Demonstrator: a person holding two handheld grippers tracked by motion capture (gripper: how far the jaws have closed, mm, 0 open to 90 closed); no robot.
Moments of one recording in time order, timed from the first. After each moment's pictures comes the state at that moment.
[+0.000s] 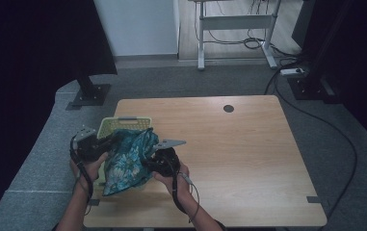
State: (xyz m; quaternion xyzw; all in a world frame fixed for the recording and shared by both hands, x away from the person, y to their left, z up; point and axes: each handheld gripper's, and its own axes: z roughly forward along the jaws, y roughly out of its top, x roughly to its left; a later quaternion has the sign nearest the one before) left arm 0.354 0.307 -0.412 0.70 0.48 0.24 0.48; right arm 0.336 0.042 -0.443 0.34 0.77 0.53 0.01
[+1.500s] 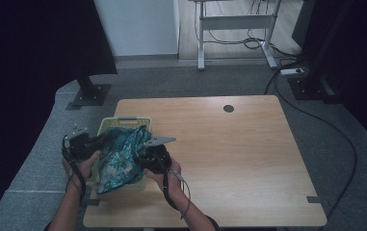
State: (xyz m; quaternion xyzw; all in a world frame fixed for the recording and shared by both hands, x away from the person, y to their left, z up) left arm 0.360 0.332 -0.412 0.69 0.49 0.24 0.48; right arm 0.342 0.066 -0.436 0.33 0.78 0.53 0.02
